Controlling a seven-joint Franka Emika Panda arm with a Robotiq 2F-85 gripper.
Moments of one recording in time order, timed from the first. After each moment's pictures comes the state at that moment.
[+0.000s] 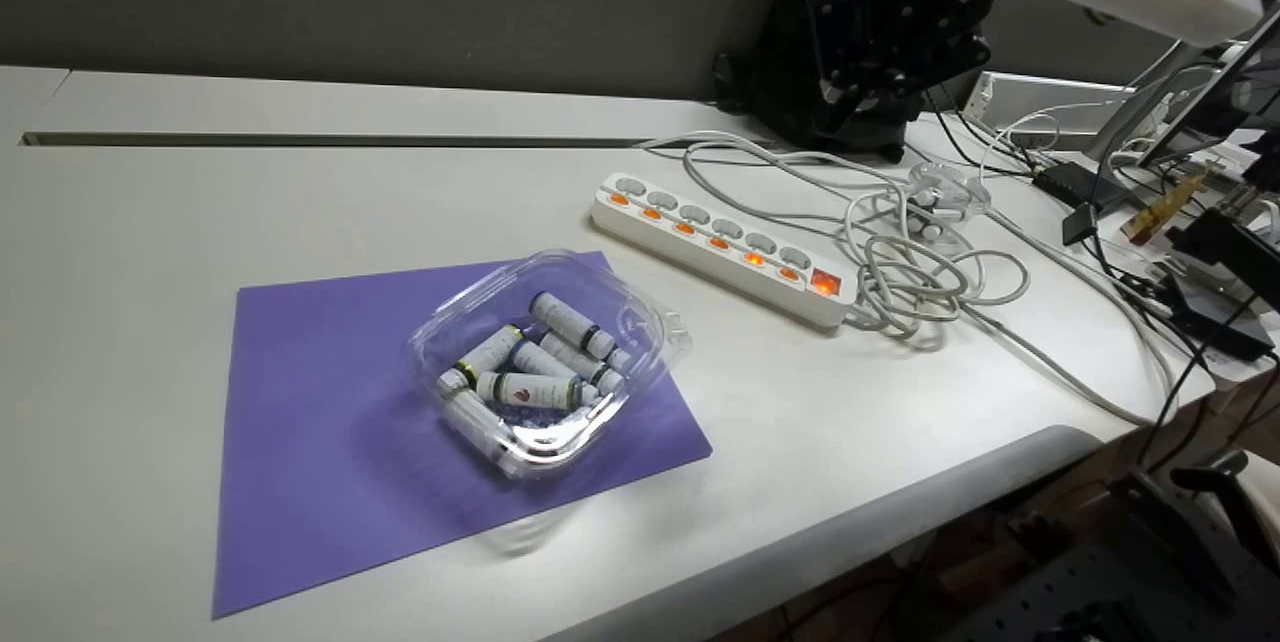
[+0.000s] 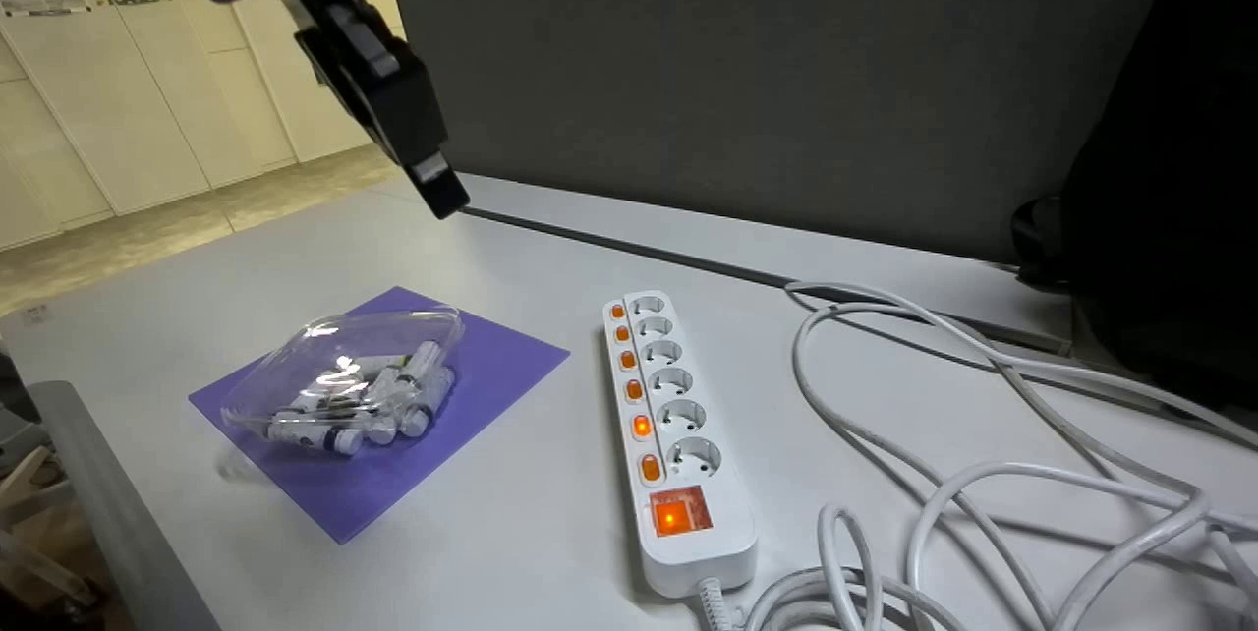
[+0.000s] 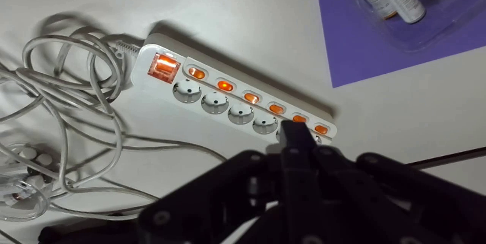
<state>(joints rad) -0.15 -0.31 0.08 -2.77 0.00 2.77 0.25</state>
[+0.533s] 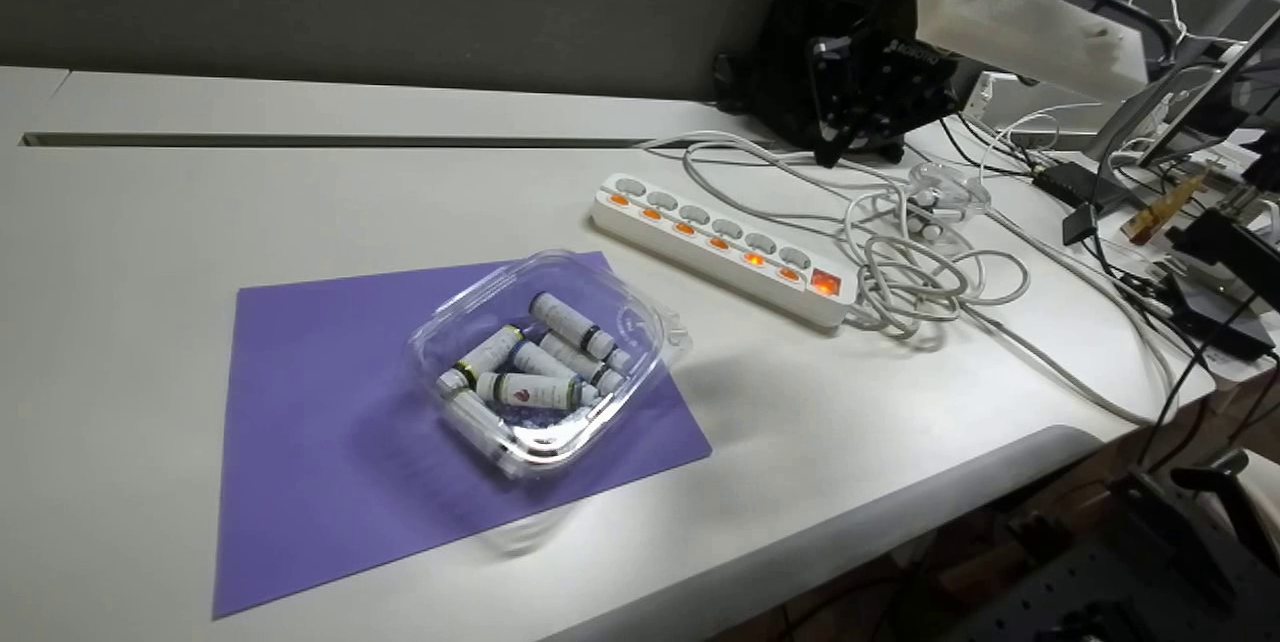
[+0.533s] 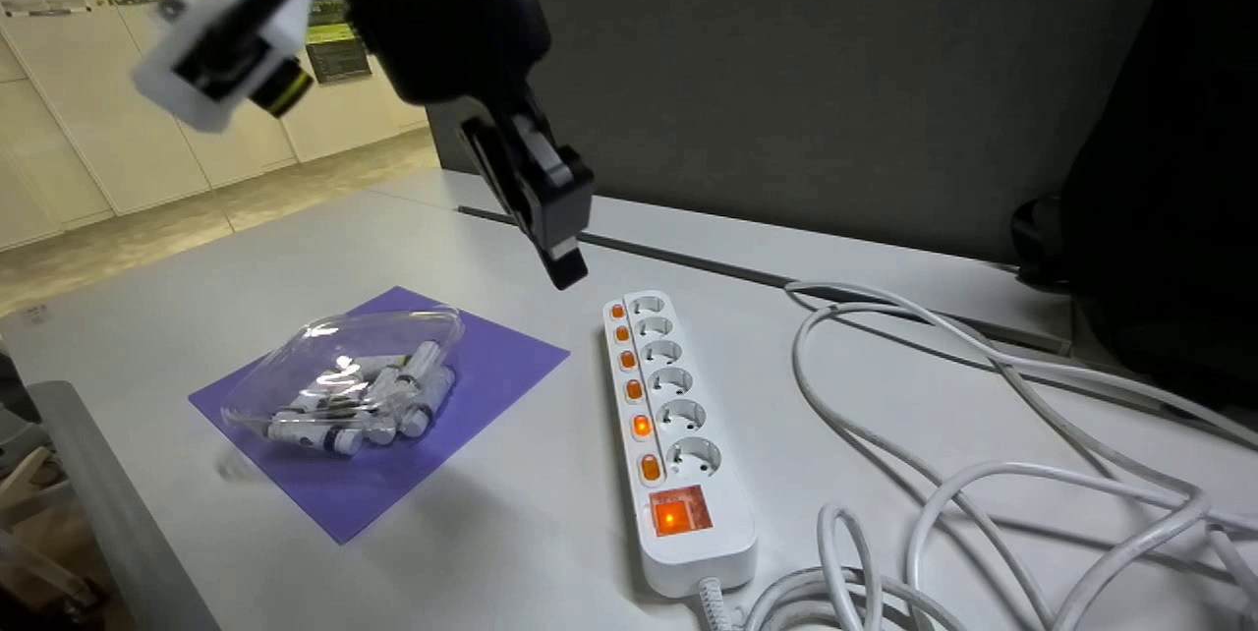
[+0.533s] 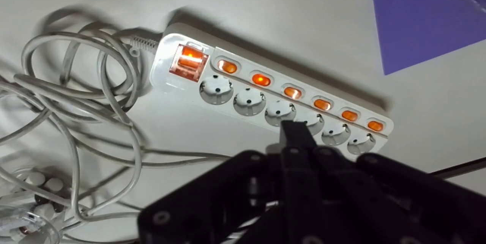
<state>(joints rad) -0.15 -0.05 -0.03 -2.64 0.04 2.84 0.17</state>
